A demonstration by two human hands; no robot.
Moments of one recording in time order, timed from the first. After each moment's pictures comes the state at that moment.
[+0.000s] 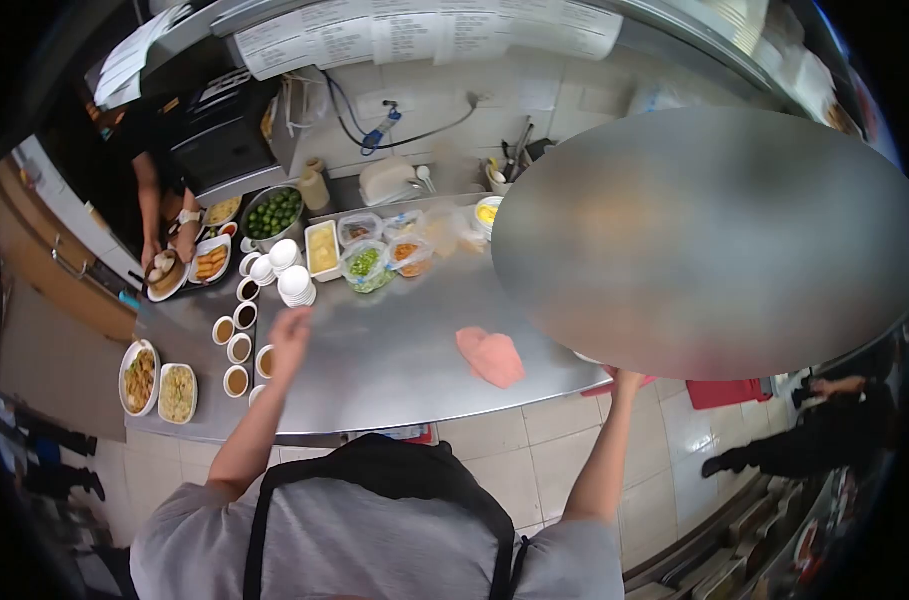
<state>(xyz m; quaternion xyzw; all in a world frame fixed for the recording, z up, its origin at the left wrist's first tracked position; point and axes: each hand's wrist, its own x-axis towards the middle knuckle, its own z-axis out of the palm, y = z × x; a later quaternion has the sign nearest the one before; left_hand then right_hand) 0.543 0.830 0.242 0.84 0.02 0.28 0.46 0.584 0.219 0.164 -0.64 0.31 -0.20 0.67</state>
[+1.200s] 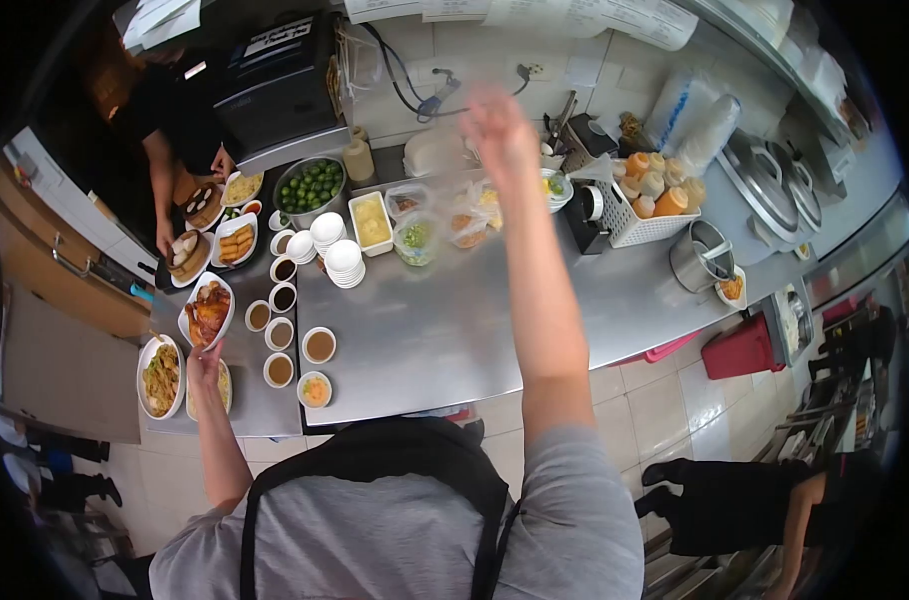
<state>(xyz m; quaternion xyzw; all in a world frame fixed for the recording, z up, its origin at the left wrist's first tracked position) 0.444 1.164 0.199 0.33 0.30 0.27 0.85 0.718 0.627 0.431 -0.33 -0.16 0.00 0.93</state>
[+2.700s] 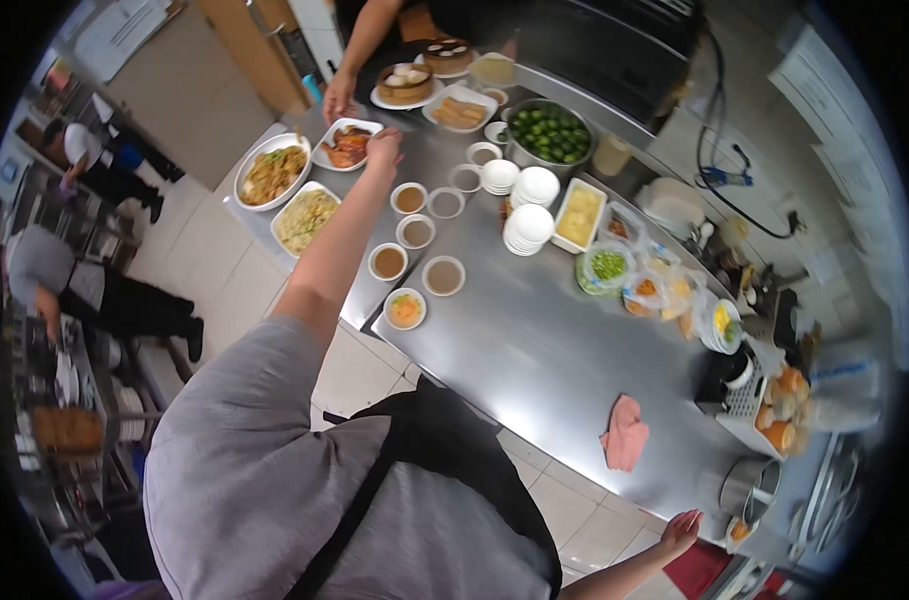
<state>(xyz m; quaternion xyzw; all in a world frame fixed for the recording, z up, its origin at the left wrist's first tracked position) 0.593 1.136 0.225 0.51 0.45 0.36 0.63 0.594 0.169 0.146 -0.40 0.36 -0.09 0.84</state>
